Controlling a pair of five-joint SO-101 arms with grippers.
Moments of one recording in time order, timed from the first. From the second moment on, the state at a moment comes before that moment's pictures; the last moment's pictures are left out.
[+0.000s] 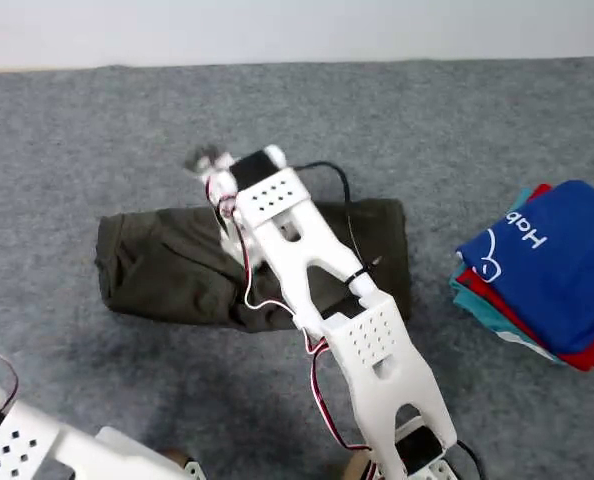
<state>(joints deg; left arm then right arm) -69.2 -61.1 43.9 77.3 -27.3 -36.5 49.5 -46.9 100.5 12.5</state>
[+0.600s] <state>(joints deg) -69.2 -61.1 43.9 77.3 -27.8 -32.8 43.6 -42.2 100.5 12.4</state>
